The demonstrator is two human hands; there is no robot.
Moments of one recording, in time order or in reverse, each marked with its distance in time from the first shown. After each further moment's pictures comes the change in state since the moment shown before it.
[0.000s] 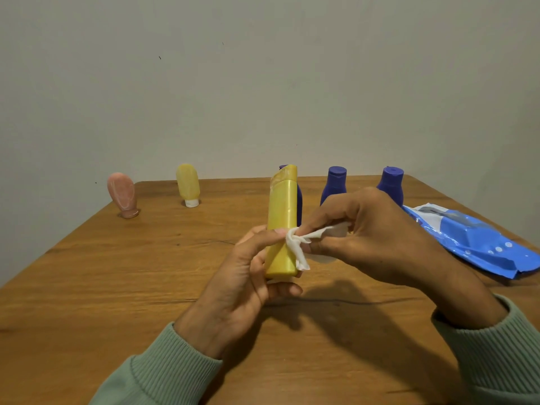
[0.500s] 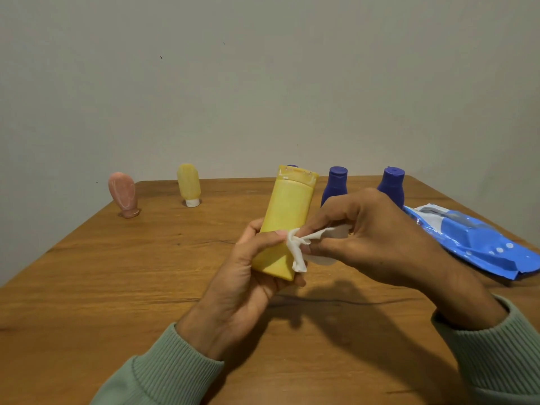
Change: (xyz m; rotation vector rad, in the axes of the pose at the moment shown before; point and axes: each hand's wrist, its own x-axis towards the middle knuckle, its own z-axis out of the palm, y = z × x) left_hand 0.003 -0.001 0.005 -0.124 -0.017 0.081; right_hand 0.001 0.003 0.001 -0.002 -0.002 0.010
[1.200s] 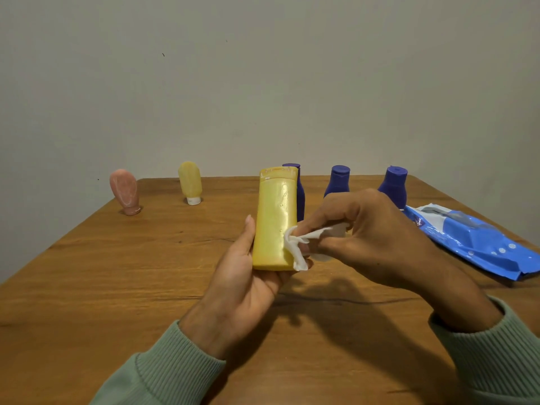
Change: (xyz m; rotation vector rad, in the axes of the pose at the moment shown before) left_hand -0.001 0.002 -0.001 -0.261 0.117 -0.121; right_hand 0.000 -0.003 0.005 0.006 0.025 -0.032
